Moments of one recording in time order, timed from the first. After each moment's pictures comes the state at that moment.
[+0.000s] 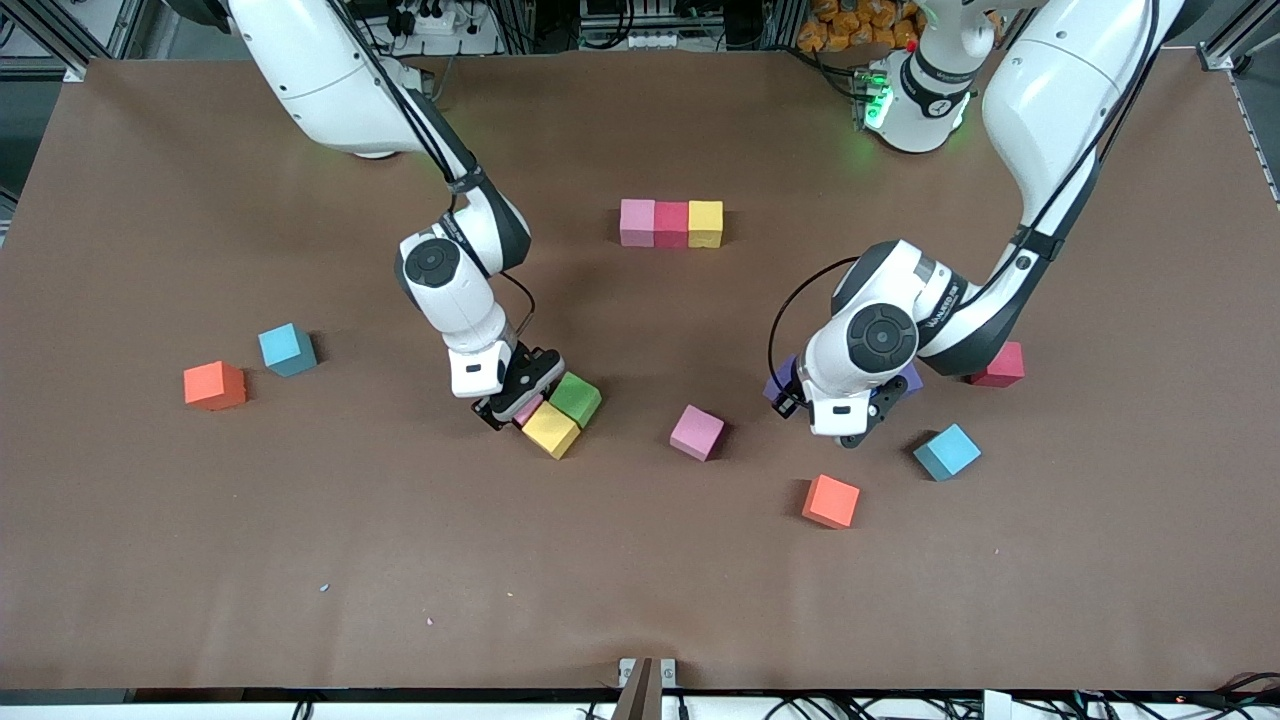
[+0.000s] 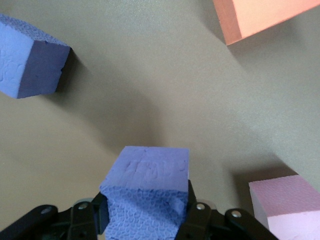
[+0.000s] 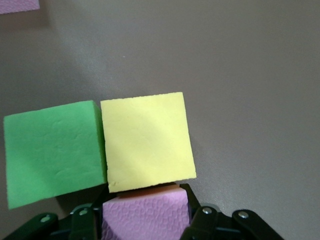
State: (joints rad) left arm 0.03 0.64 -0.57 -1.69 0.26 2.11 -1.42; right arm 0.50 0.58 0.02 -2.02 0.00 2.95 -0.31
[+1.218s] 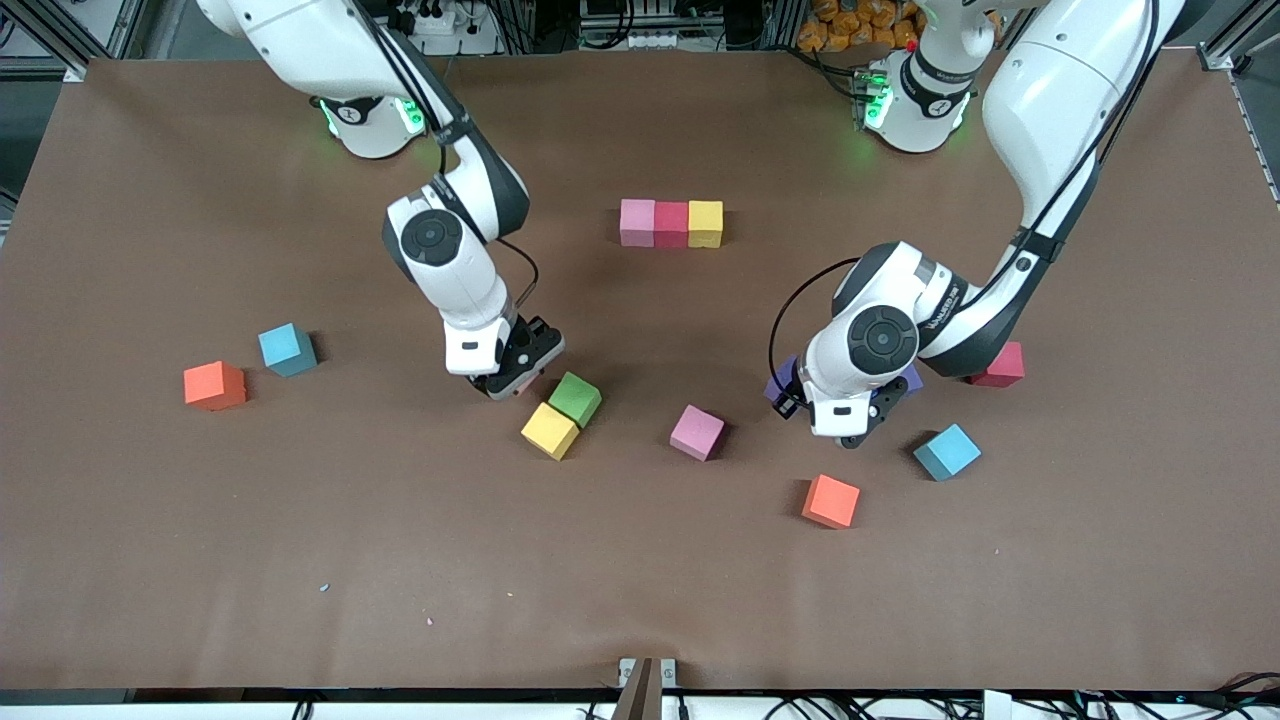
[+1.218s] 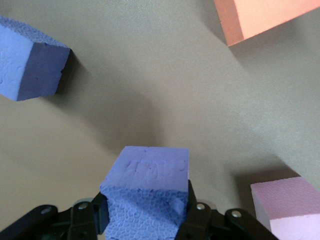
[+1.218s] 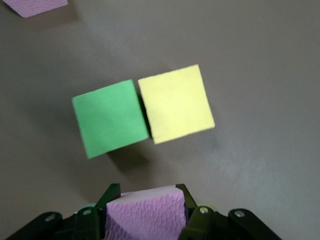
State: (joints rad) left arm 0.03 0.64 -0.57 -1.69 0.27 2.11 -1.41; right arm 0.52 0.39 0.03 -2.06 0.00 2.63 -0.14
